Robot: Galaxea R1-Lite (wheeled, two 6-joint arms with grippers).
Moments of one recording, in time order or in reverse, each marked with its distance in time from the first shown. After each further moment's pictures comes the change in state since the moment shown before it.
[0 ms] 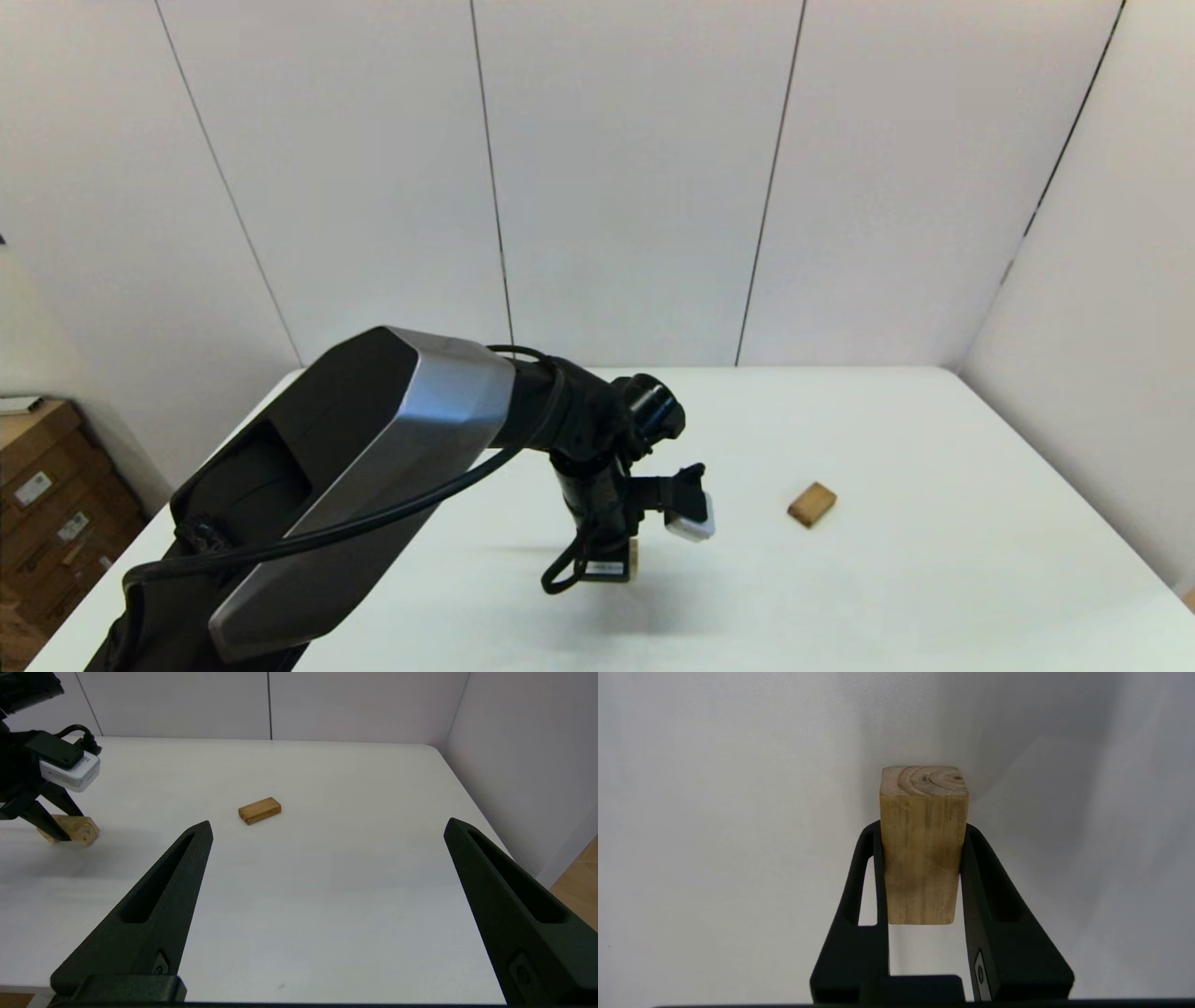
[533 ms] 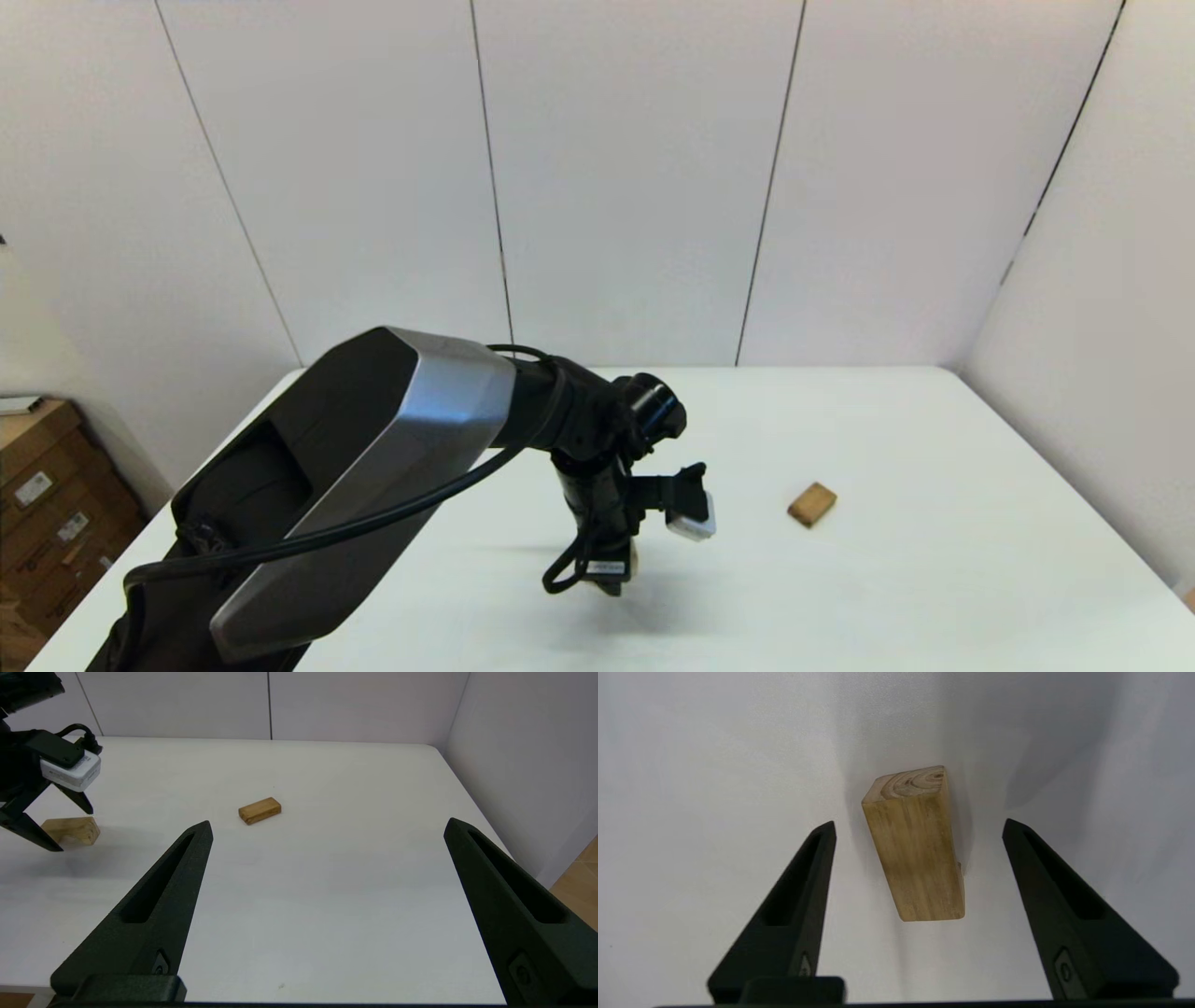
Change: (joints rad) left arm 0.001 0.000 -0.005 0.001 0.001 -0.002; right arm 0.000 0.000 0.000 0.000 0.000 0.000
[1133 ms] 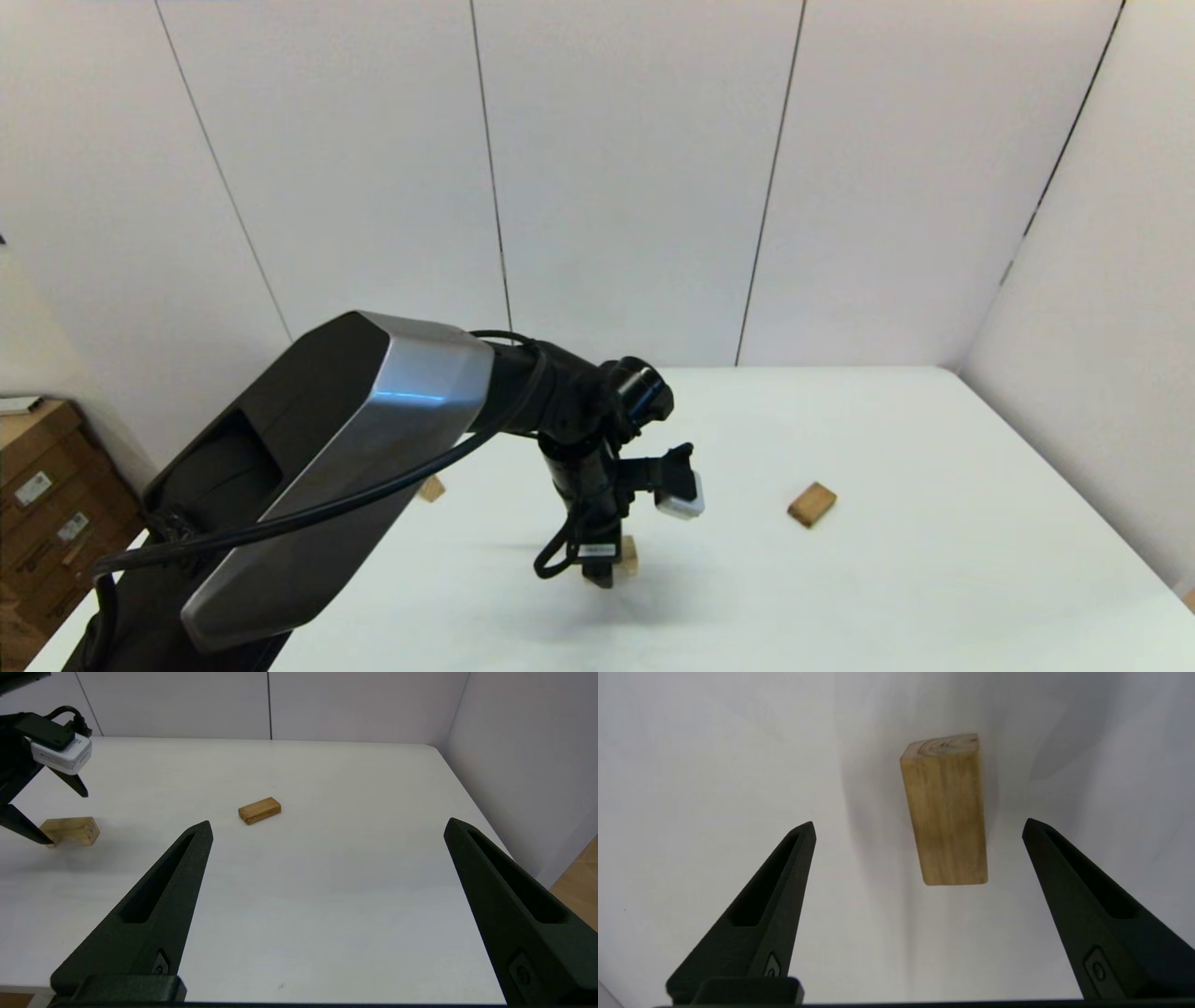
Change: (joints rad) left arm 0.029 -0.030 0.006 0.003 0.015 -0.017; right arm 0.000 0.000 0.000 0.000 0.000 0.000
